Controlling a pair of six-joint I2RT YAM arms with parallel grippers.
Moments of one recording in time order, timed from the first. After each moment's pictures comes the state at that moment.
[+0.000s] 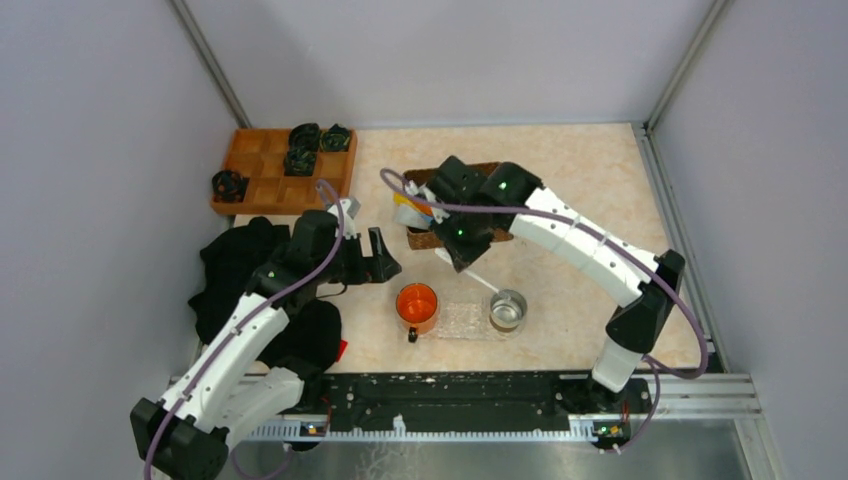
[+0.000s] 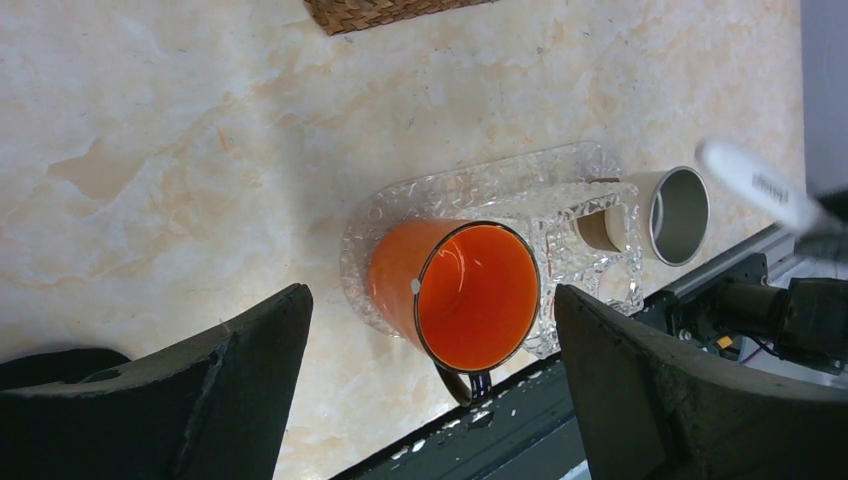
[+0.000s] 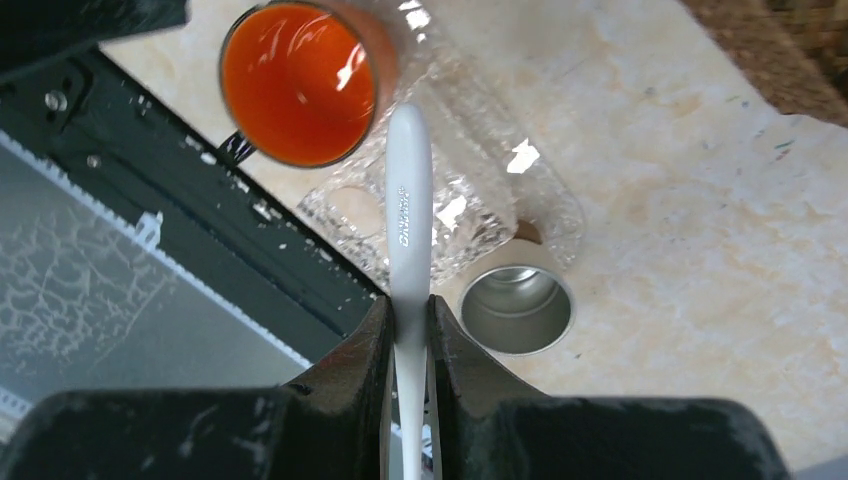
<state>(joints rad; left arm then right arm) -0.45 0.90 0.80 -0.57 0.20 -0.48 0.90 1.72 1.86 -1.31 -0.03 0.15</state>
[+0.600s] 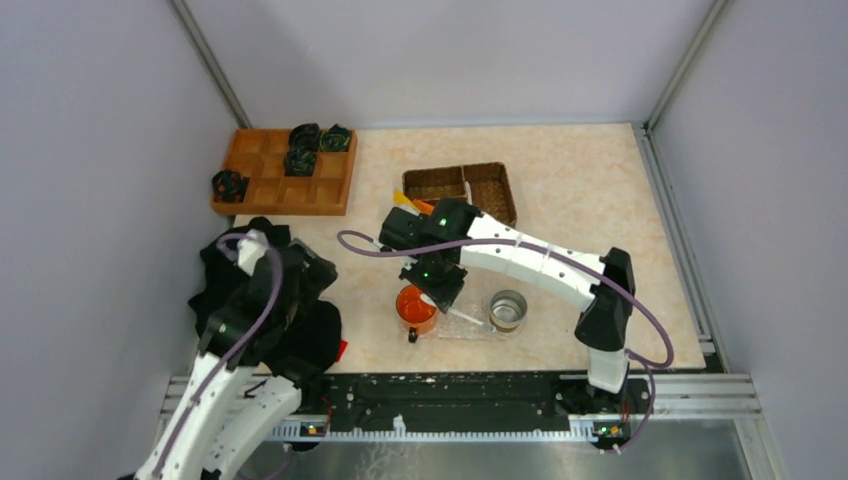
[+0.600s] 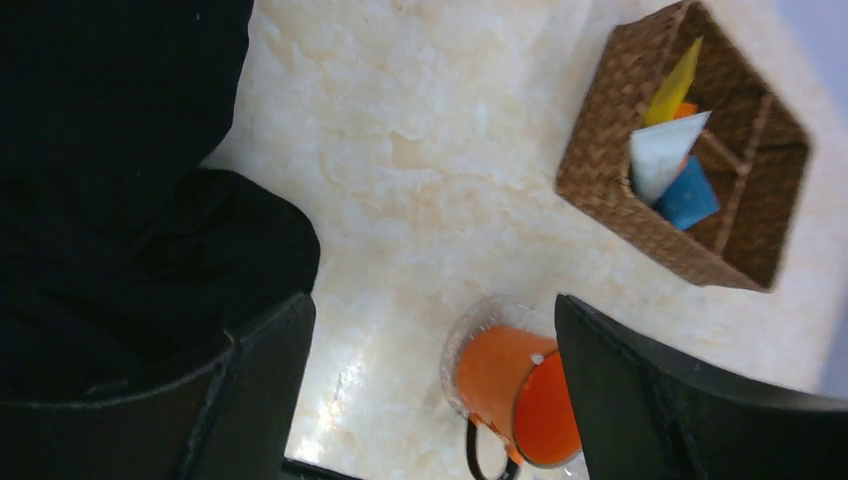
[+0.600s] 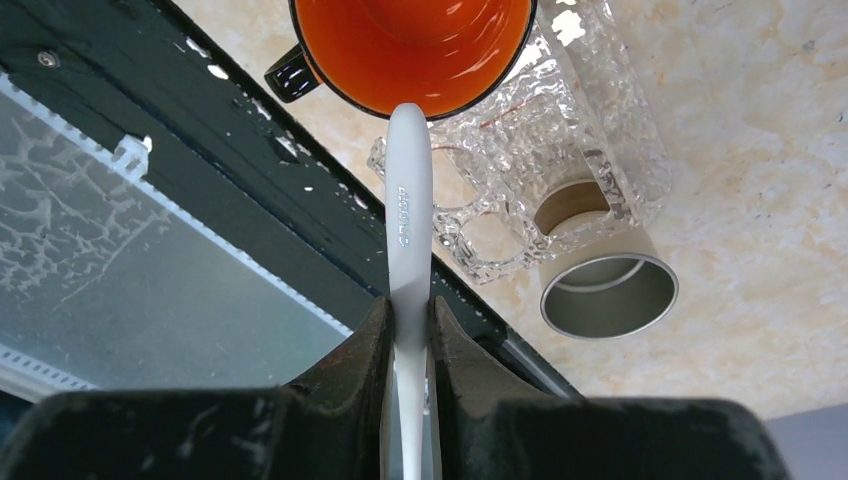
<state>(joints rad) -0.45 0.63 0.84 -0.97 -0.41 -0.98 1.15 1.87 1.91 -1.44 0.00 0.23</state>
